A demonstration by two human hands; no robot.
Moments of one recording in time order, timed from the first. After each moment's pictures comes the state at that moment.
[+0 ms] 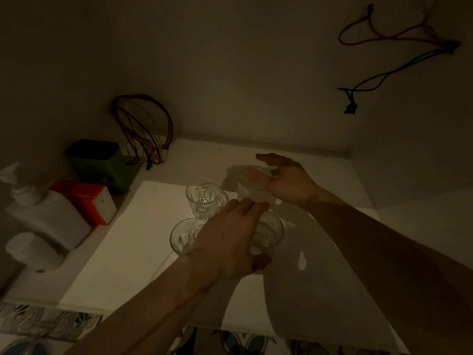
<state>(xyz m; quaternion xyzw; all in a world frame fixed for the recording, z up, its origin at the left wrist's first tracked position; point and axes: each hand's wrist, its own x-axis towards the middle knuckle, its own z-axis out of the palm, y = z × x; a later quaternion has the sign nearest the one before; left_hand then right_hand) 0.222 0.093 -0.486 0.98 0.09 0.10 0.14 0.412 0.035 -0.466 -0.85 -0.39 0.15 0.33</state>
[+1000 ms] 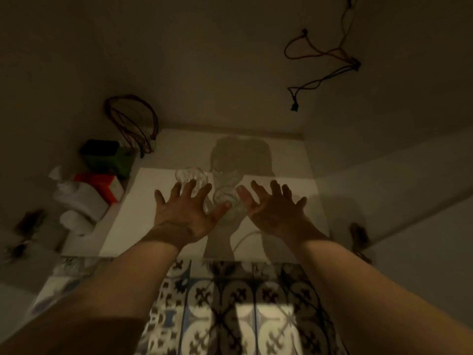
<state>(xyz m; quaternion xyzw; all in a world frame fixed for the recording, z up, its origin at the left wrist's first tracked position) 0.151 0.060 -0.381 0.94 0.31 -0.12 0.12 0.280 -0.096 -0.360 -0.94 -0.27 0.22 0.02</state>
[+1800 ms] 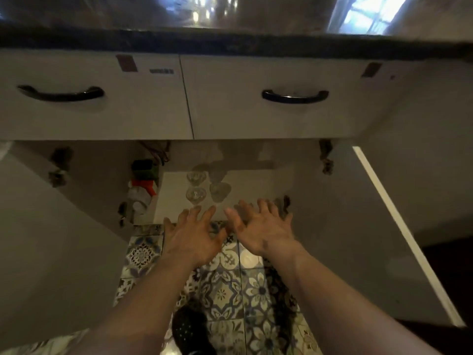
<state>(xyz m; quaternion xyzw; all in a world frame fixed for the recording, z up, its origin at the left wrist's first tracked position) -0.028 -0.111 -0.001 0.93 0.27 -0.19 0.14 0.077 -0.247 0.042 -0.91 -0.27 0.32 0.02</state>
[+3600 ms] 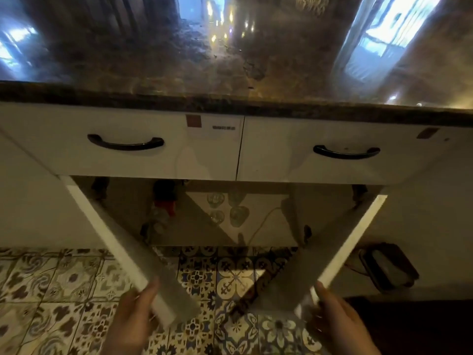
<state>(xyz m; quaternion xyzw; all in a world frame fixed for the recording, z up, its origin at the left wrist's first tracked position) -0.151 -0.037 0.056 0.43 0.58 0.17 0.67 0.034 -0.279 0.088 -0.69 0.29 0.37 0.55</state>
